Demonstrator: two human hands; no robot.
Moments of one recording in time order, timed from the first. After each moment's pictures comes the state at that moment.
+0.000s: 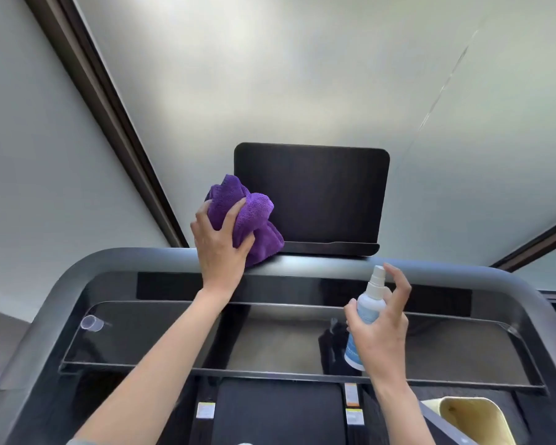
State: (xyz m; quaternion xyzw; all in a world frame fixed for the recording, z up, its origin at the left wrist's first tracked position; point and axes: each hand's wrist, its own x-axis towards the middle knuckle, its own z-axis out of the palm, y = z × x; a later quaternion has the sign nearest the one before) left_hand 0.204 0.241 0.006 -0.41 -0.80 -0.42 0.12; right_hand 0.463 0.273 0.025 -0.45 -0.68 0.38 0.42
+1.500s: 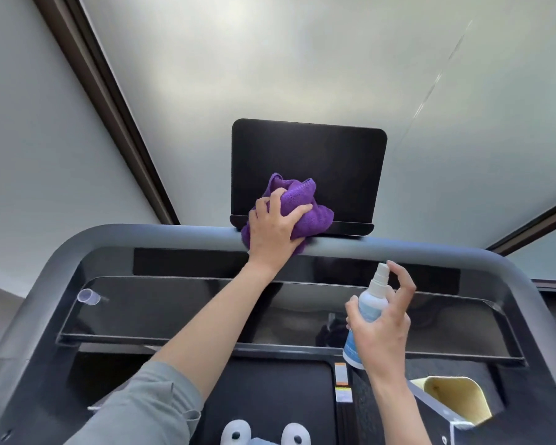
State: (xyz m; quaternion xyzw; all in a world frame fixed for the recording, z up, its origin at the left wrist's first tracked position) left_hand 0.269 0.280 0.006 -0.53 -0.81 -0.26 0.09; right_hand 0.484 0.245 0.027 -0.48 -0.68 0.38 0.40
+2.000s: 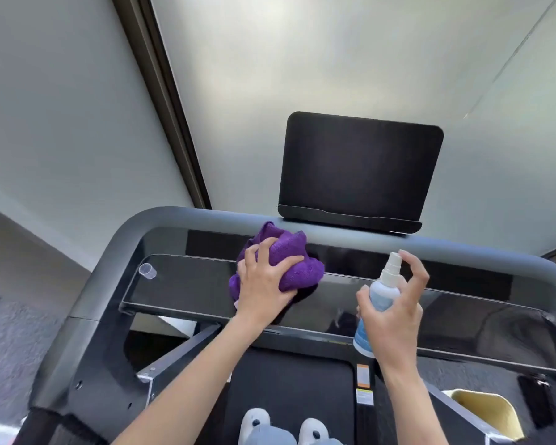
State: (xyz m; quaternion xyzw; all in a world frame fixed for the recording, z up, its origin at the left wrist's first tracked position) left_hand 0.263 0.143 -0.019 -0.48 -0.84 -0.26 0.00; right_hand 0.444 0.215 0.030 -0.45 -0.70 0.40 0.39
